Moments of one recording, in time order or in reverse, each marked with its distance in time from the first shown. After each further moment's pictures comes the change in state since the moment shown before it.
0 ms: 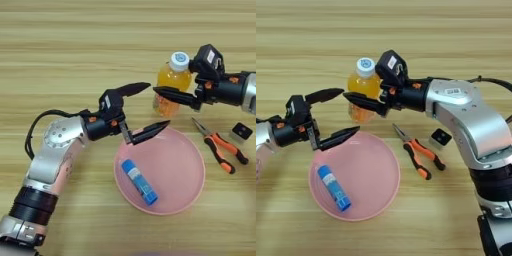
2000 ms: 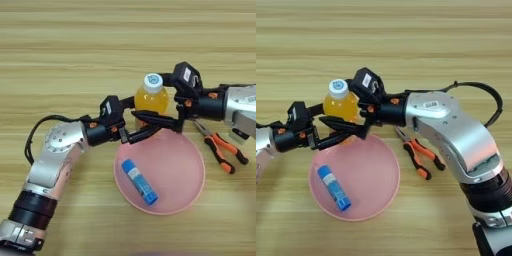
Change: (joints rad) left arm 0.025 0.000 -0.001 0.021 0.005 0.003 -0.003; right arm 0.028 0.037 0.116 -0.087 0.051 0.046 -0.053
